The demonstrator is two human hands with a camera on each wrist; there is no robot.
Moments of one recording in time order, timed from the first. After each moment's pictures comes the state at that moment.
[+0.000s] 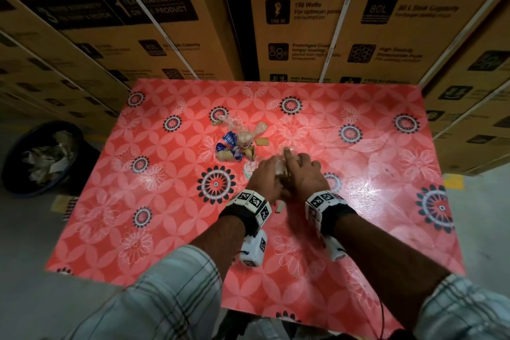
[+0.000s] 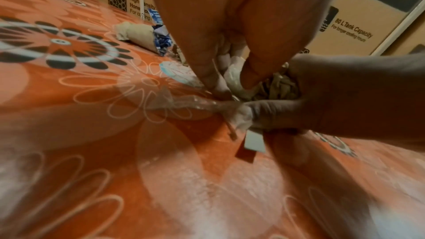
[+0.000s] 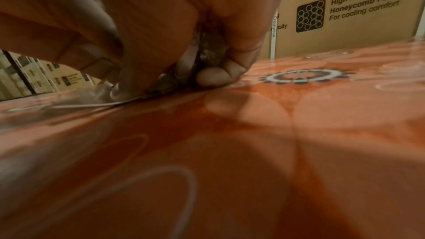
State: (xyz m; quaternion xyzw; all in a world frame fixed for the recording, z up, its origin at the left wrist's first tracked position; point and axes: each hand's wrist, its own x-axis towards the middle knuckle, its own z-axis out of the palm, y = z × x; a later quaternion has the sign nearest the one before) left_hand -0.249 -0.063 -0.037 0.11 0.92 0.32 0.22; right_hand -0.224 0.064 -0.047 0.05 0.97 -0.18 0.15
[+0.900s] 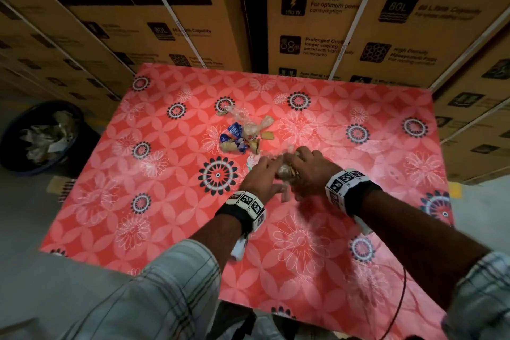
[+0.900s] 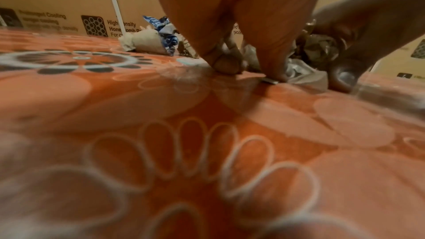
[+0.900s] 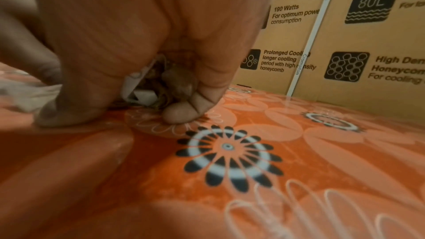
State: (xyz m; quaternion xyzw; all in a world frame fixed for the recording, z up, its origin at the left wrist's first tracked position) left_hand -0.240 -0.086 -0.051 0.18 0.93 0.26 0.20; right_hand -0.242 0.093 -0.036 -0.14 0.96 -0.09 0.23
